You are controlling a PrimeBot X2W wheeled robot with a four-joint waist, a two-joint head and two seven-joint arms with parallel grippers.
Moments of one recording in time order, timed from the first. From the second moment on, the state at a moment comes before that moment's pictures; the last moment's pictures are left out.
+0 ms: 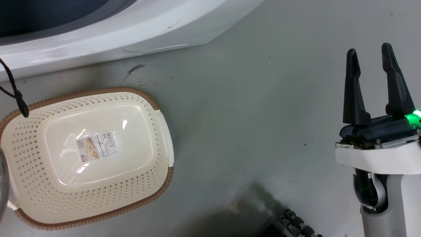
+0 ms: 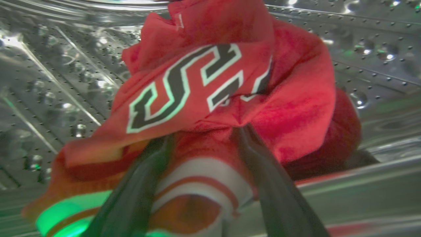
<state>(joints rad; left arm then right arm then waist) -1.52 0.41 -0.16 1.26 0.02 -0.11 0.10 -0.31 -0.05 0.04 -0.16 0.20 0.13 -0.26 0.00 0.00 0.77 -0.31</state>
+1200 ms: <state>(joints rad) -1.22 0.27 -0.20 1.25 -0.10 -0.13 -0.25 -0.22 -0.05 0.04 -0.10 0.13 0.13 -0.26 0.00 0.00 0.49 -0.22</state>
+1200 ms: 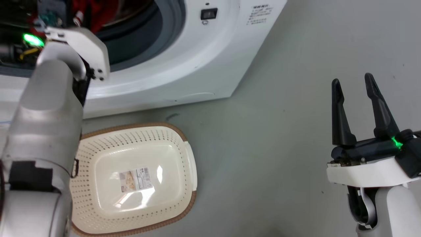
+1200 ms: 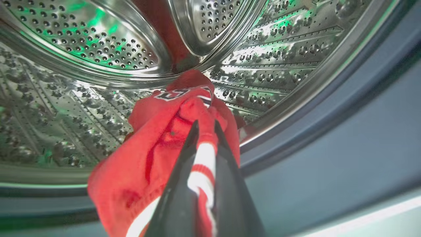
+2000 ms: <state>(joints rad) -0.68 0.24 -0.23 0.62 -0.23 -0.13 -0.26 -0.05 -0.05 0.02 -0.05 0.07 0.13 -0.26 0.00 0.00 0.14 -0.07</state>
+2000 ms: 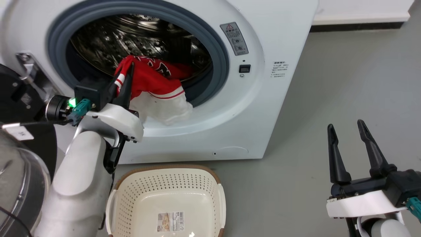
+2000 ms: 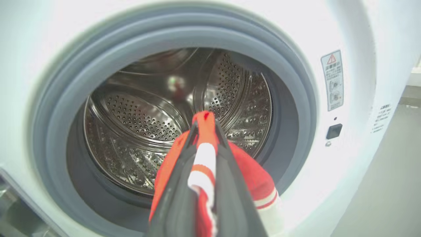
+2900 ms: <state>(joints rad) -0.37 0.34 -0.24 -0.17 -0.26 -0.08 -0.05 0.02 -0.05 0.02 -0.04 0.07 0.13 -0.26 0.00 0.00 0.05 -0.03</state>
